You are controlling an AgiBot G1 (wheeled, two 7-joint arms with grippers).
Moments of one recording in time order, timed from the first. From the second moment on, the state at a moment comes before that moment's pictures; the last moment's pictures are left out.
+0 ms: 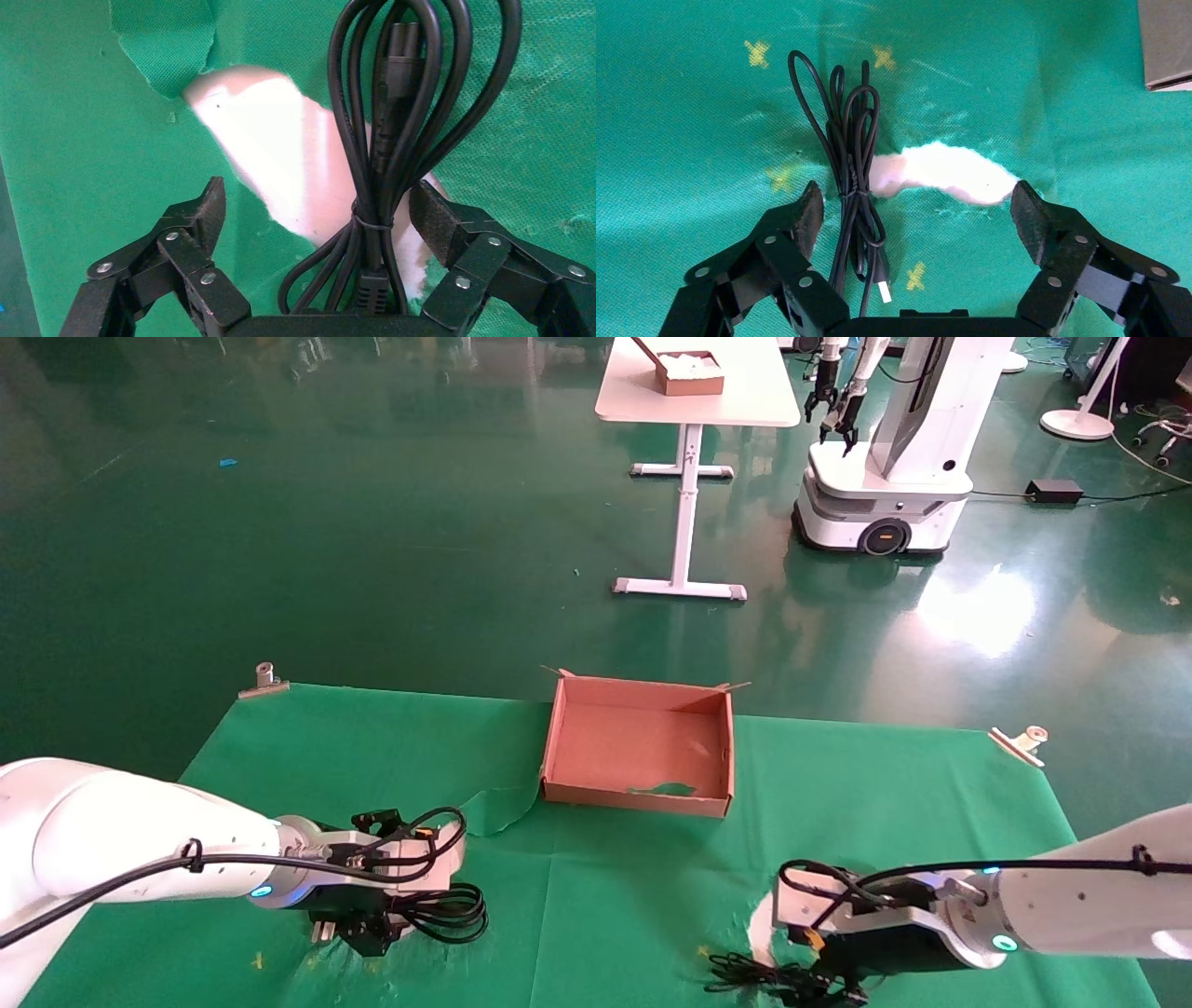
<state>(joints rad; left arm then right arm) -1.46 1.12 0.83 -0.88 2.24 1.12 -0.25 1.38 -1.02 -0.67 0.74 -1.82 -1.21 0.04</state>
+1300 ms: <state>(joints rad) -1.47 1.12 0.83 -0.89 2.23 1.12 -0.25 1.38 -1.00 -0.66 0.76 -1.81 -1.22 0.04</state>
